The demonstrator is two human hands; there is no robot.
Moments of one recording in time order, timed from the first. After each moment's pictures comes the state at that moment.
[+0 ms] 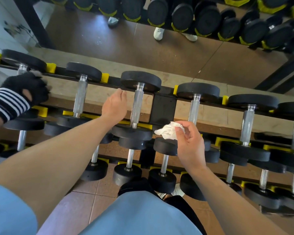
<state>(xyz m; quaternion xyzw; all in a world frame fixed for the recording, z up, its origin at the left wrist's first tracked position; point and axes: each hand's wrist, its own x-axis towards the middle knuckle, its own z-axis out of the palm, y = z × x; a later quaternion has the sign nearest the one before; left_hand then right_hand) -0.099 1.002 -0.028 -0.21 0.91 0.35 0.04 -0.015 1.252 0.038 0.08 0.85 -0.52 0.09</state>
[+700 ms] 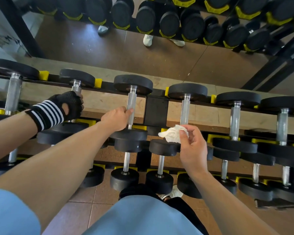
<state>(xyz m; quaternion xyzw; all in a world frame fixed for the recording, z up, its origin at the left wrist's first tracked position) -0.084 1.018 -0.030 -0.10 0.95 0.20 0.23 0.007 1.264 0.052 0.15 0.84 -0.52 0.05</state>
